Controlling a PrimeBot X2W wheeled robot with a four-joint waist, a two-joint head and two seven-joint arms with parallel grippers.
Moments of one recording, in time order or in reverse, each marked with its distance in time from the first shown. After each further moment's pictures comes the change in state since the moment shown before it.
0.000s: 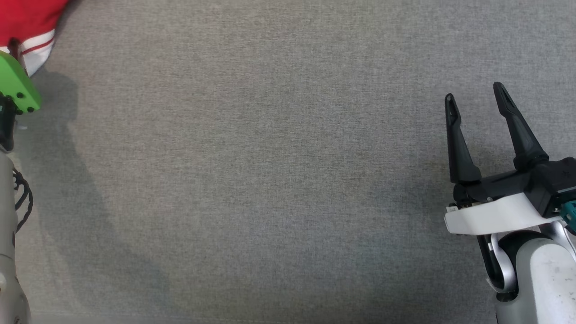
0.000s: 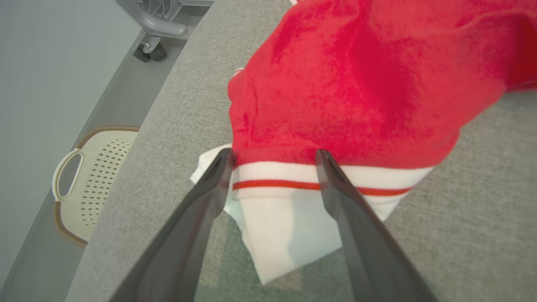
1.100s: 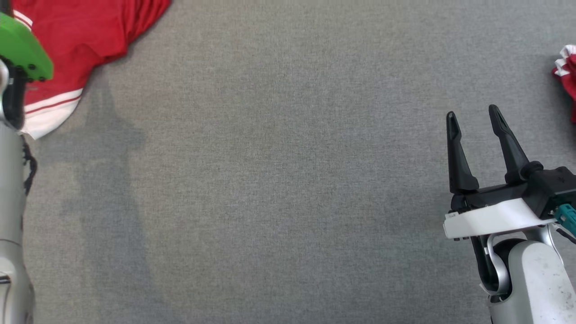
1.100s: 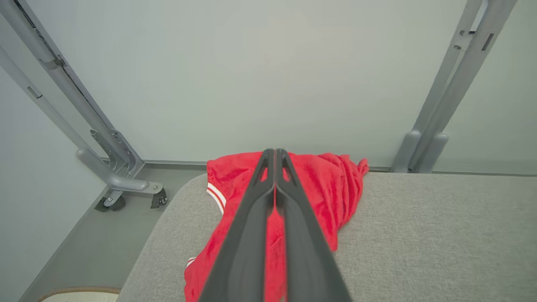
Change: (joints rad) left arm -0.052 -0.014 -0.098 -0.062 -0.030 -0.088 -0.193; right arm 0.002 0.001 -0.033 0.181 0.106 0.000 -0.108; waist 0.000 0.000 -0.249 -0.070
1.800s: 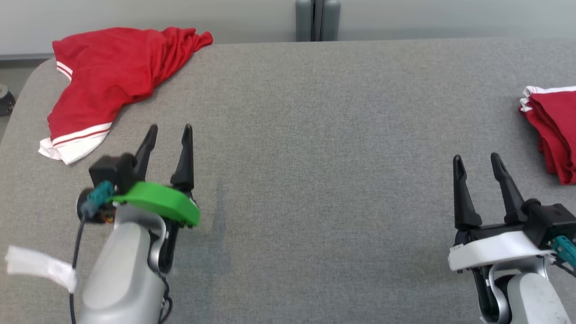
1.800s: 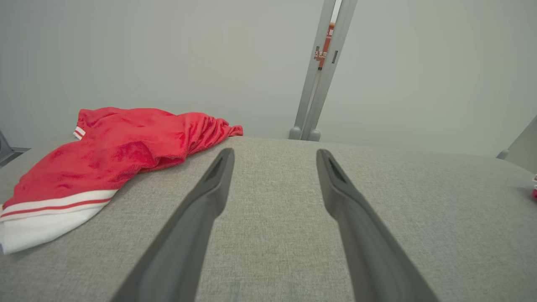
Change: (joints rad) left arm 0.599 -0.234 -0.095 -0.351 -0.082 0.002 -0.283; right arm 0.093 0.000 -0.038 0.132 0.073 0.000 -0.078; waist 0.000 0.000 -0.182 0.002
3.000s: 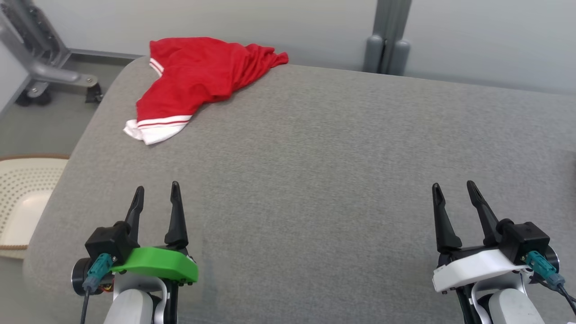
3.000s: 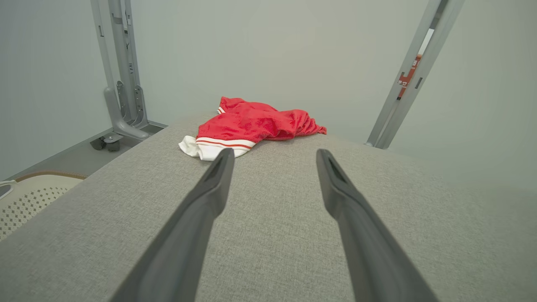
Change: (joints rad) left arm 0.332 -0.058 0.107 -0.266 0.084 0.107 -0.002; right arm 0.031 0.001 0.059 0.126 0.022 0.000 -0.045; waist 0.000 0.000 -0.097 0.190
